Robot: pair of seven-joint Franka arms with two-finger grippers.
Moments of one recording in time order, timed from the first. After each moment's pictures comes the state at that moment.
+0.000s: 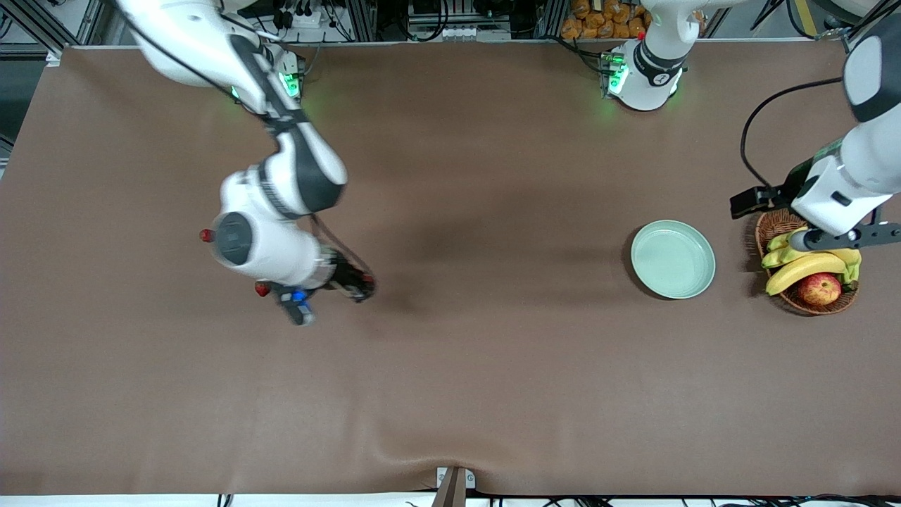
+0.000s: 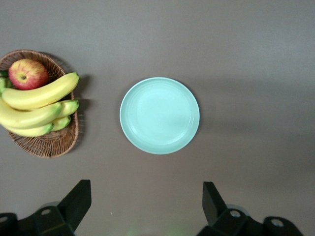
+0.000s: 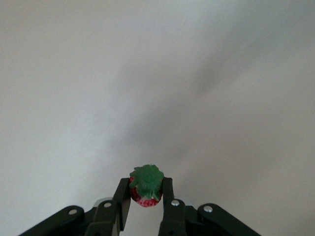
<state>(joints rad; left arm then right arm) 0.08 0.07 -0.15 -1.75 0.04 1.69 -0.14 0.47 0.57 0.02 -1.59 0.41 2.22 1.16</state>
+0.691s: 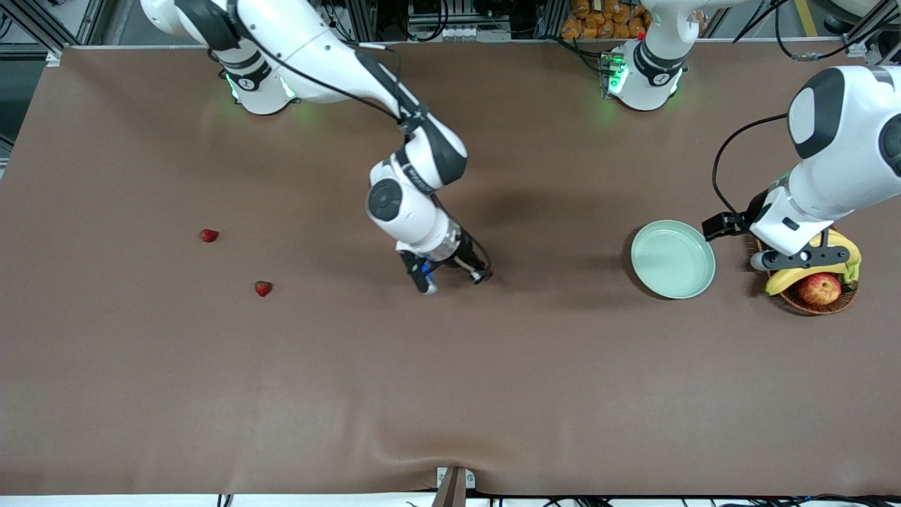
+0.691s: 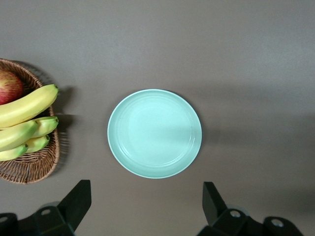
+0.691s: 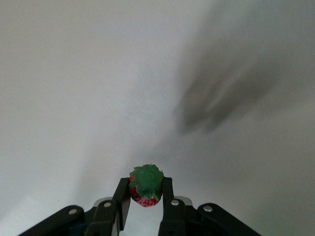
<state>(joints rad) 0.08 0.09 -0.16 -1.92 0.04 1.91 -0.14 0.78 0.82 0.02 -1.46 0.60 2.61 1.35</state>
